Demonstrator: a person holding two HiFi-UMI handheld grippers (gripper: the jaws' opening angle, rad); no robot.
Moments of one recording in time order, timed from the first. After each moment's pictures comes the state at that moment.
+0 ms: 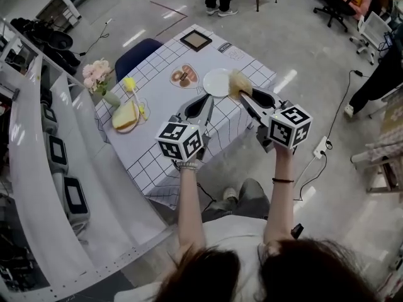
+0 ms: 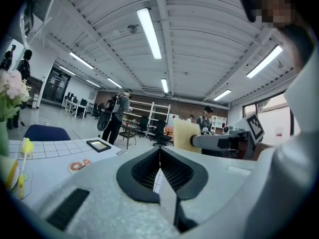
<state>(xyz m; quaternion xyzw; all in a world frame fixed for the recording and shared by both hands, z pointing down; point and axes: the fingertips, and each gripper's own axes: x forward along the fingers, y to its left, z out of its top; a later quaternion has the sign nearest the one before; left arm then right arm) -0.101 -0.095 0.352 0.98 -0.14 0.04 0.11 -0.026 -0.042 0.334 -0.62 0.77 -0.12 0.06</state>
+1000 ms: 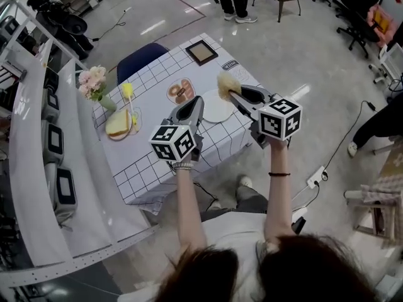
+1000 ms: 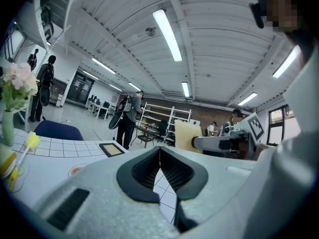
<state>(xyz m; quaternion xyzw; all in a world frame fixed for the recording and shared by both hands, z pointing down) -0.036 -0.184 0.355 0.96 -0.26 0.01 0.15 0.052 -0.149 0.335 -0.52 0.84 -0.14 0.01</state>
